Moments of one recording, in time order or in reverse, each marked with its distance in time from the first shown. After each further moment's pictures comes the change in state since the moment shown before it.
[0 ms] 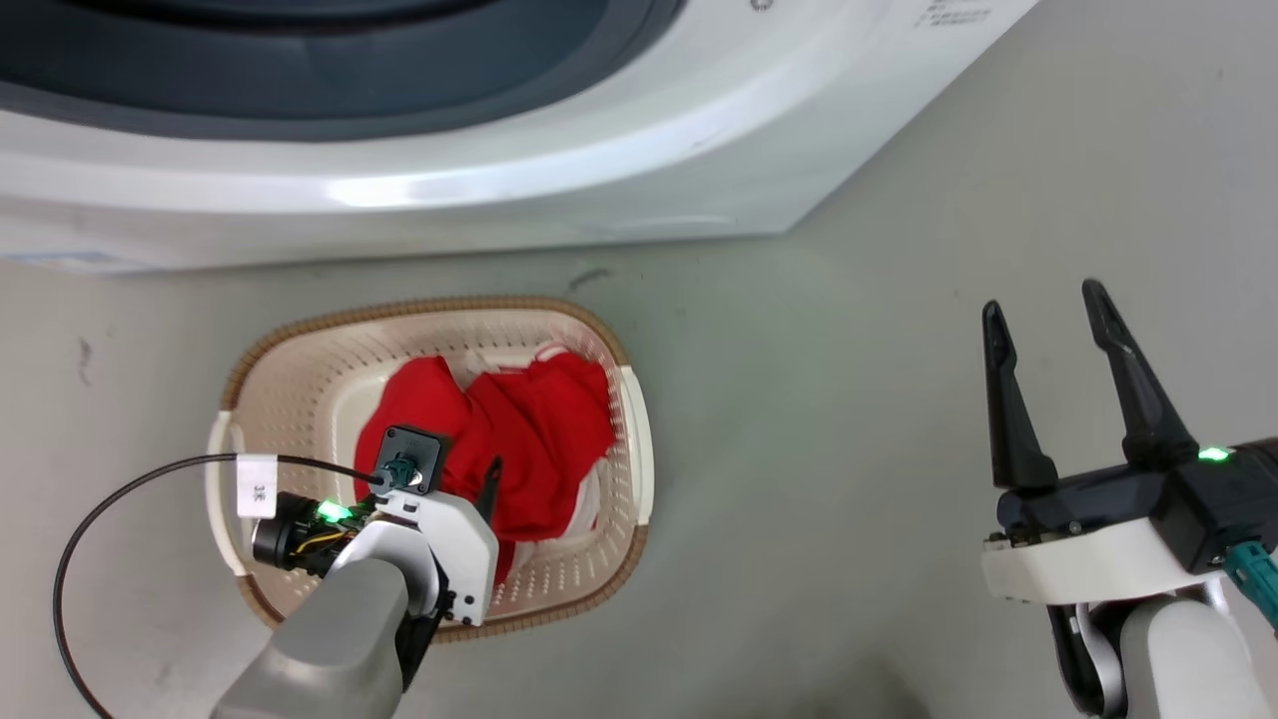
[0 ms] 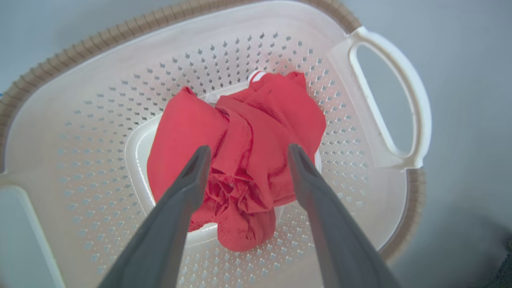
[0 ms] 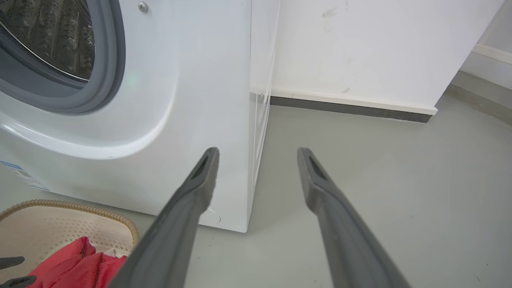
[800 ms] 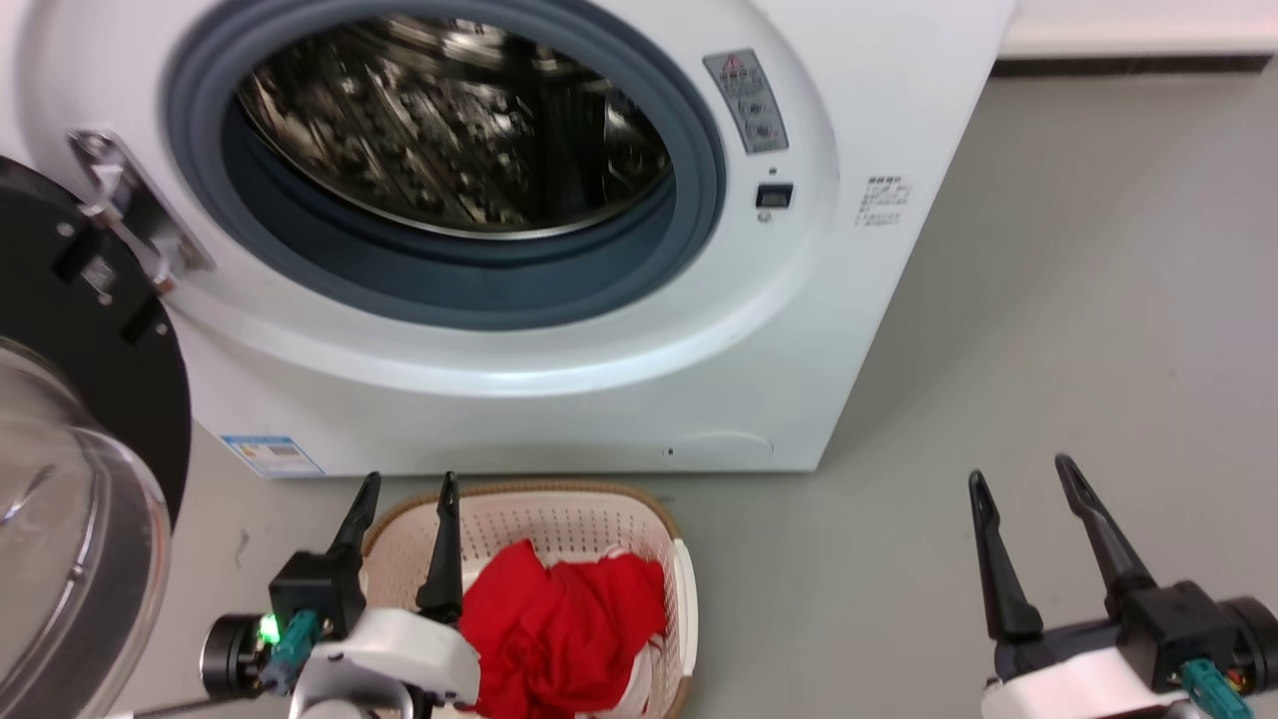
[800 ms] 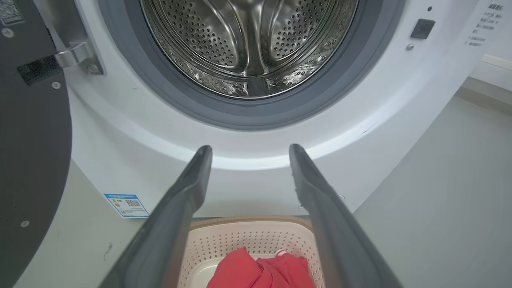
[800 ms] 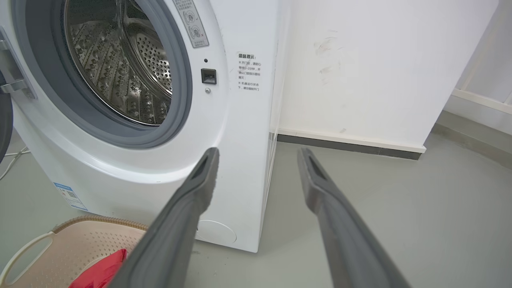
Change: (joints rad) left arm 0.568 -0.061 0.649 -0.850 0.367 0.056 -0.003; right arm 0.209 0.000 -0.009 0.067 -0.018 0.000 0.000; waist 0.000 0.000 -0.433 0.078
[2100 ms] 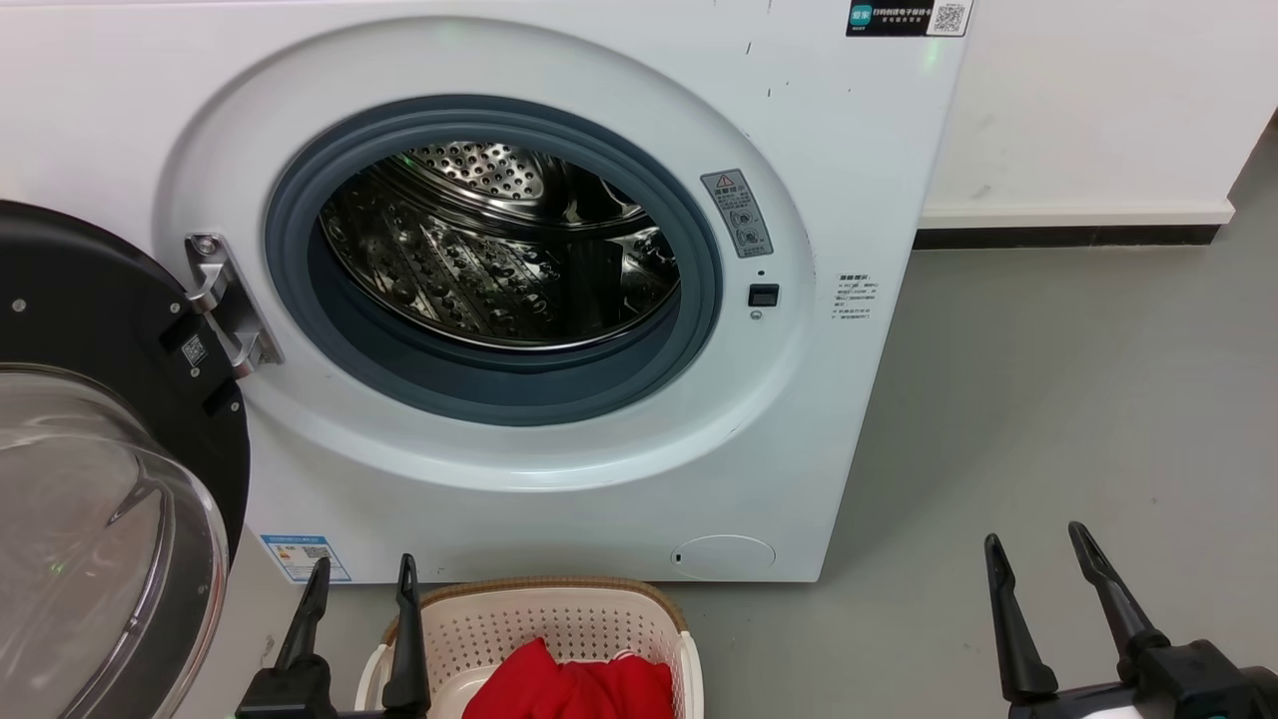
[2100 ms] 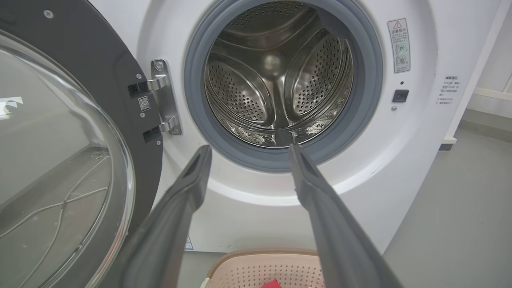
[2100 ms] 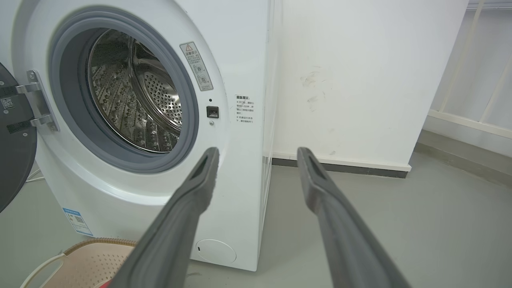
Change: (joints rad) left arm 0.279 -0.109 0.167 -0.264 0.216 -0.005 0.000; right arm 0.117 0.000 -0.026 -0.013 0.035 0.000 0.000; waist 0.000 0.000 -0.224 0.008
